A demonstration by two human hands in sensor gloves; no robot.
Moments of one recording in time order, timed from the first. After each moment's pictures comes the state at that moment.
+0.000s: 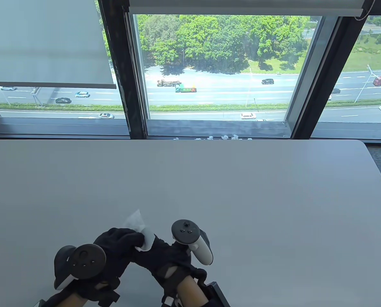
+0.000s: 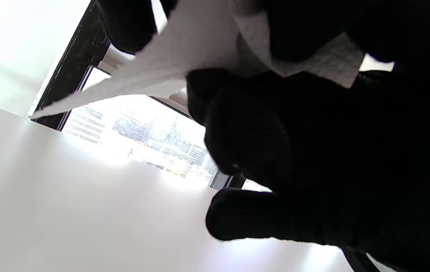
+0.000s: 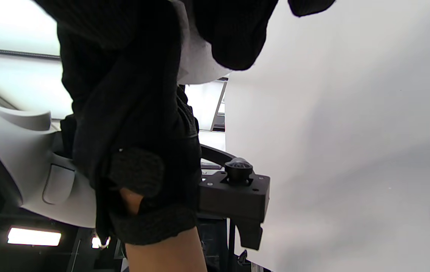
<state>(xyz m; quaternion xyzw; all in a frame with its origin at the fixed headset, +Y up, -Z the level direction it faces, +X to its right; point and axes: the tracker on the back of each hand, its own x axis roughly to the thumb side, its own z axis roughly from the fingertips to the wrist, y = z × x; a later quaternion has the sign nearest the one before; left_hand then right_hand) -0.247 -0.654 -0.259 0.06 -0.22 0.25 0.94 -0.045 -0.709 -0.293 0.19 0.34 0.70 0.59</state>
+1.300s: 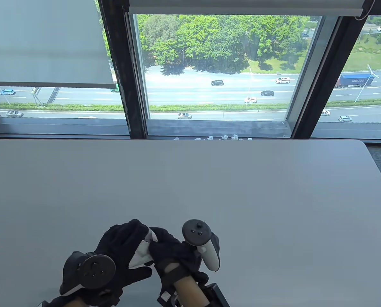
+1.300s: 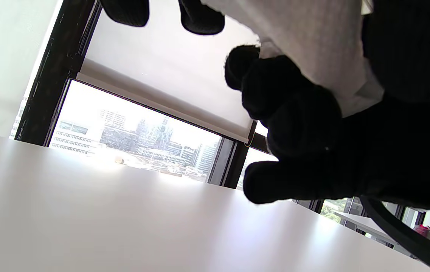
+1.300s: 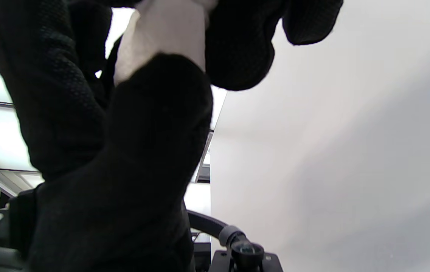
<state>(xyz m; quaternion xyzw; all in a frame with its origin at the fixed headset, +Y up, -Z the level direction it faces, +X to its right) -0.235 -0.660 -0.248 0.09 -0.24 0.20 0.94 -0.032 -0.707 -0.295 0.13 0.29 0.74 0.59</state>
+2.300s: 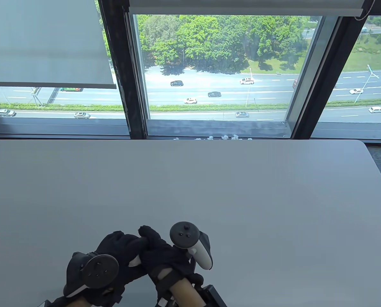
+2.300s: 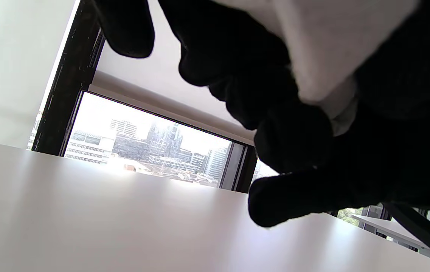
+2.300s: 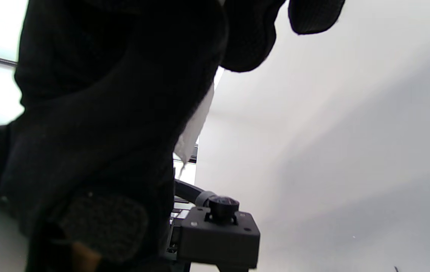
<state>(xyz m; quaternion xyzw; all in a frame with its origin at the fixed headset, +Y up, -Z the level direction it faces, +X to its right) -0.232 -0.666 -0.248 0.11 -0.22 0.17 0.95 -0.043 -0.708 -0.293 0.16 0.29 0.77 0.55</state>
